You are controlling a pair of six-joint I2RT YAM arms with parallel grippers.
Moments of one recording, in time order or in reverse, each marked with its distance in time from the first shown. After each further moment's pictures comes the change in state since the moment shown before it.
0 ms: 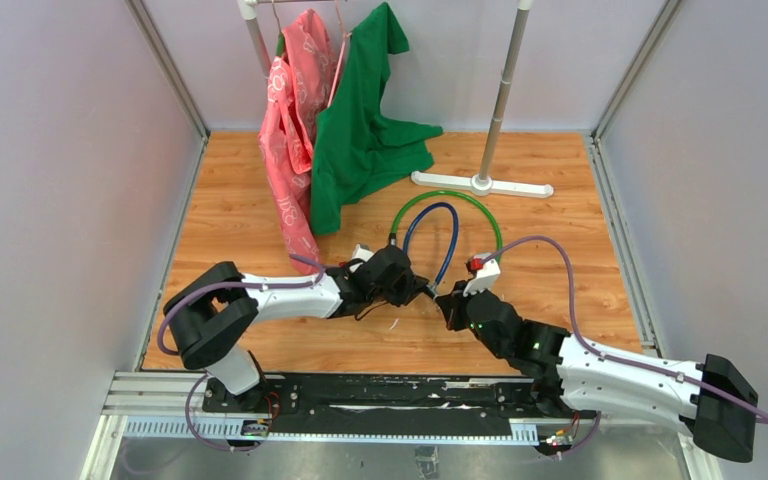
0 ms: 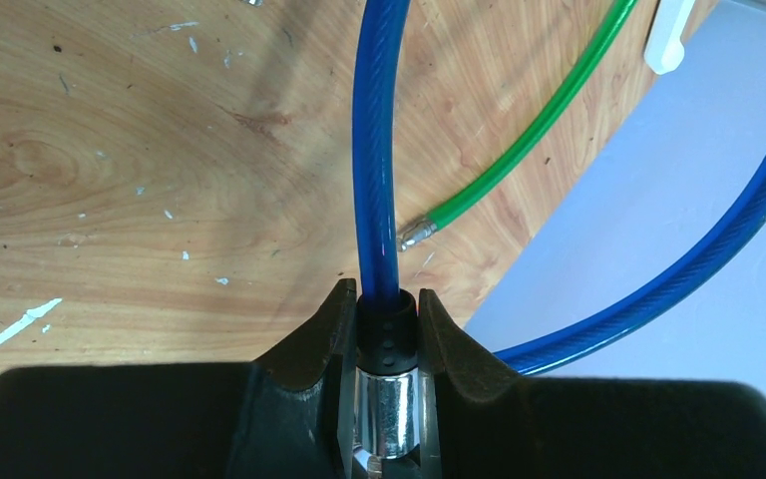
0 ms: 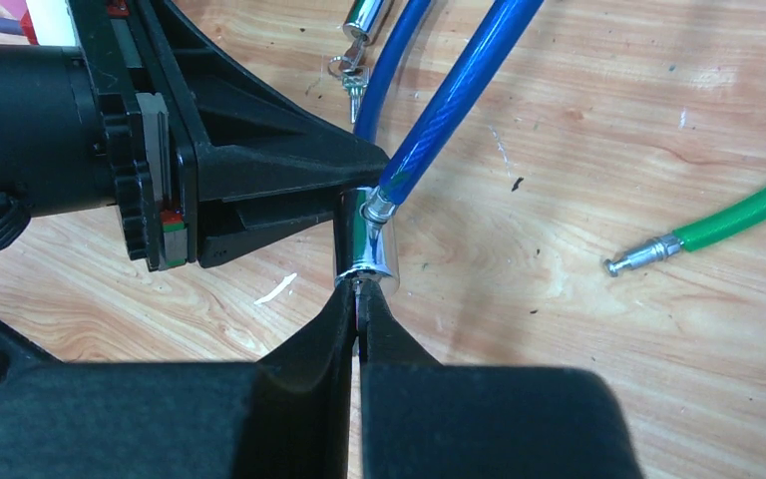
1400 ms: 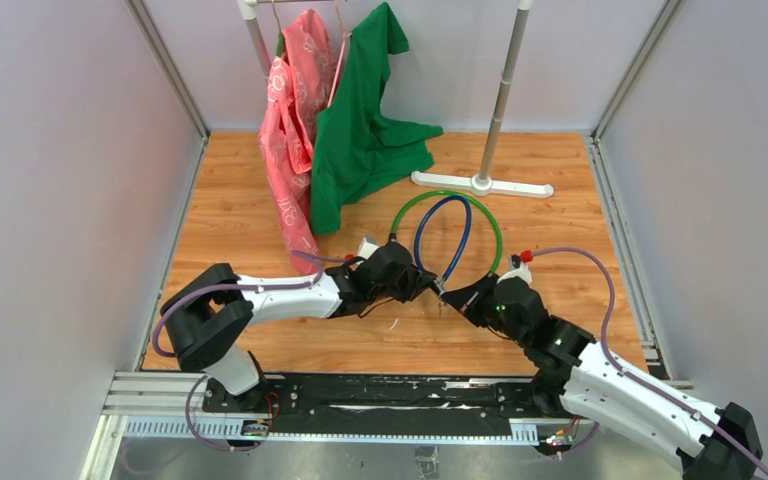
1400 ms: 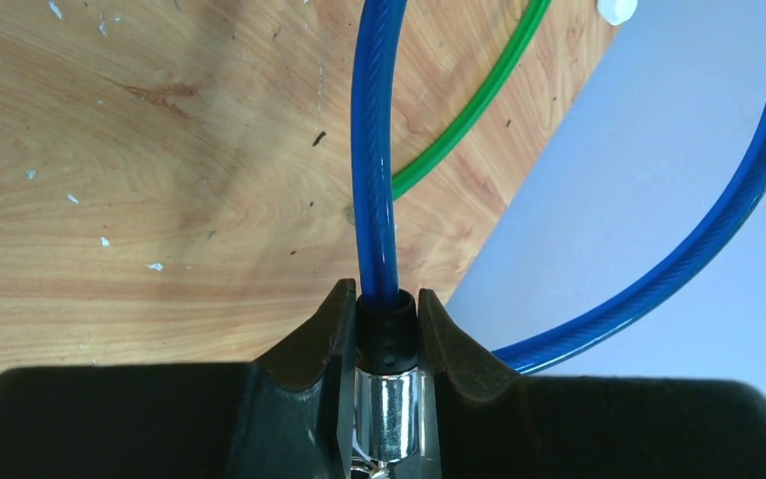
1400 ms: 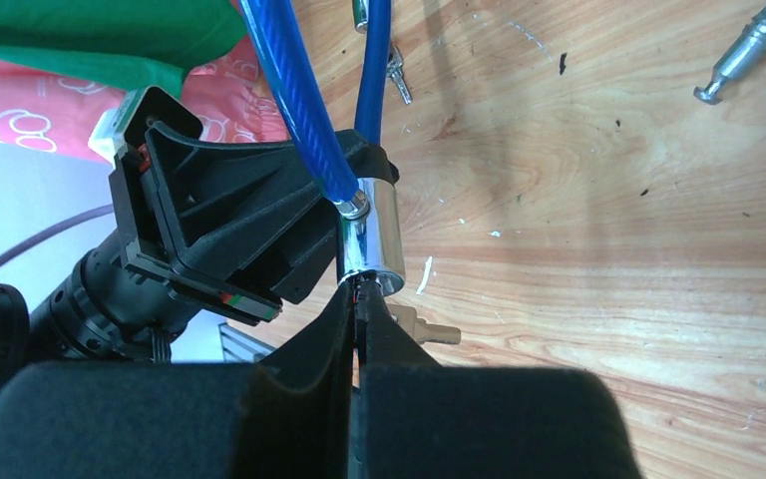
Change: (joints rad) left arm -0.012 -0.020 0.021 0.055 0.003 0.057; right arm -0.266 -0.163 0.000 -0.183 -0.301 0.644
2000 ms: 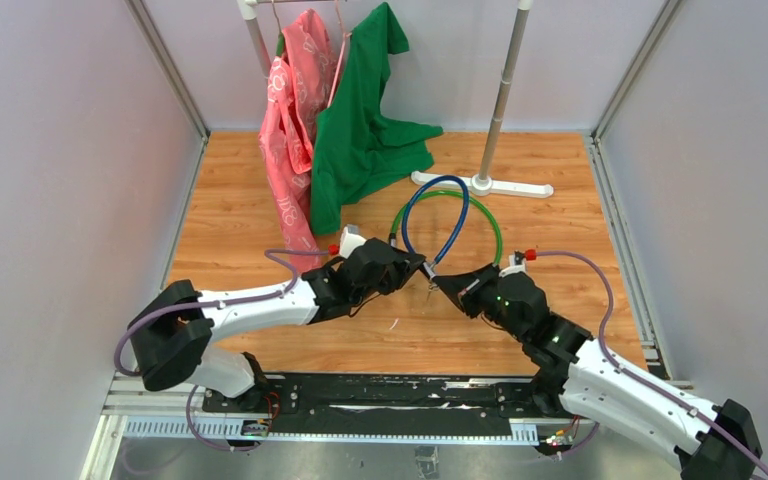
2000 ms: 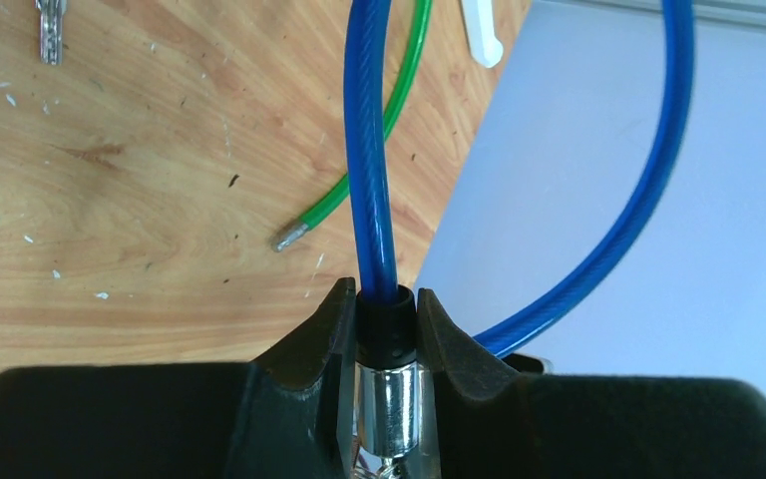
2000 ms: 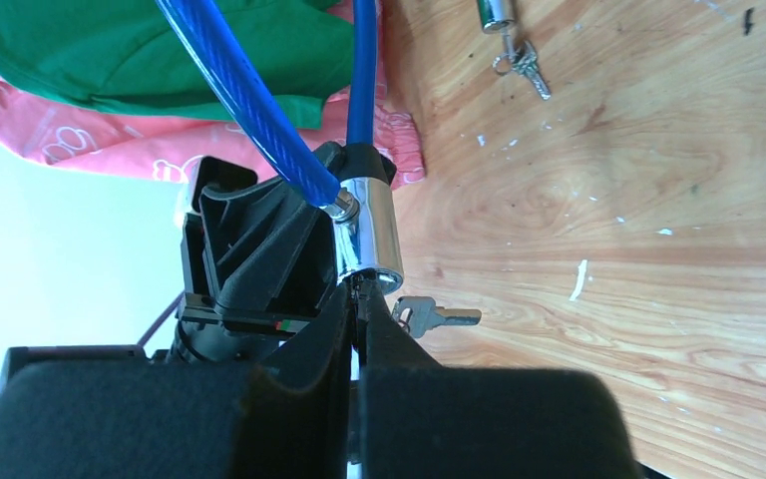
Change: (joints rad) left arm -0.001 -0.166 -0.049 0.027 -0.142 0.068; right arm -0.016 0.028 0.006 0.154 -0.031 0.254
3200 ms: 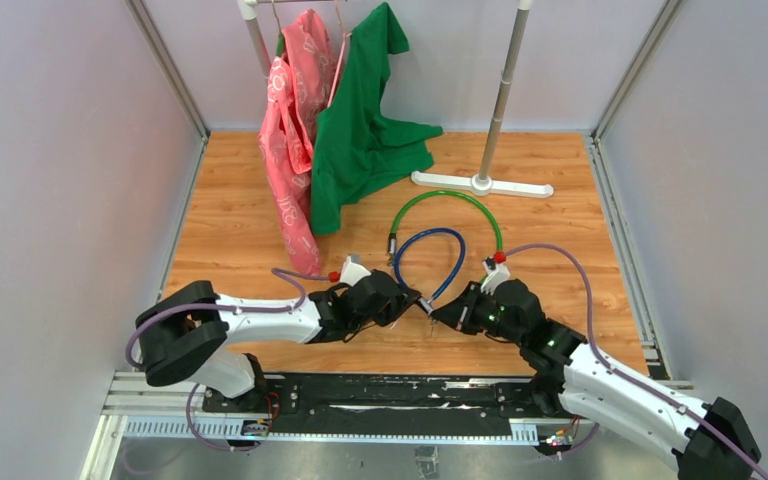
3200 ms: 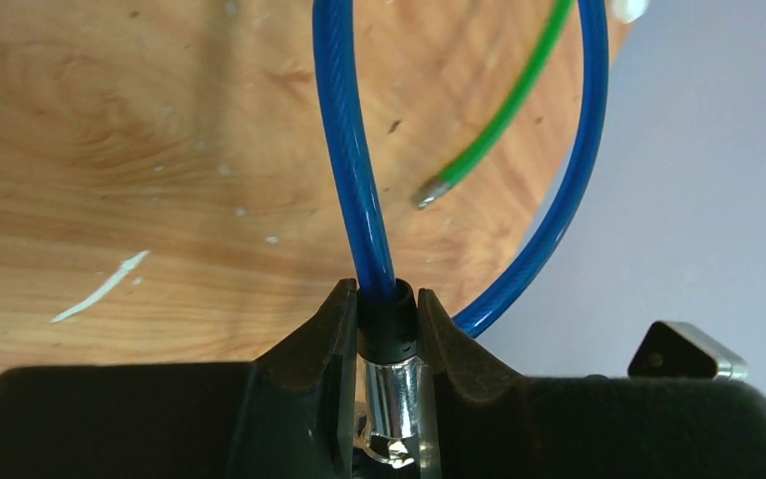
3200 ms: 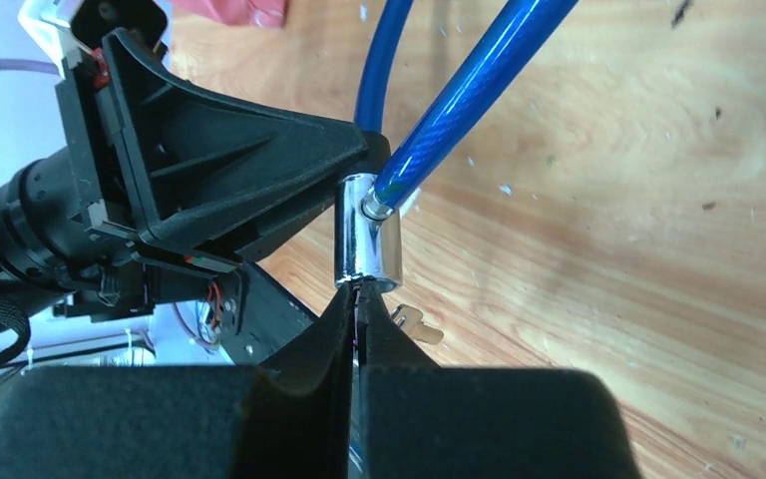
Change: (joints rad) left arm -0.087 0.000 -0.153 0.047 -0.026 -0.033; right arm -0.033 0.014 -0.072 0.018 -0.258 -0.562
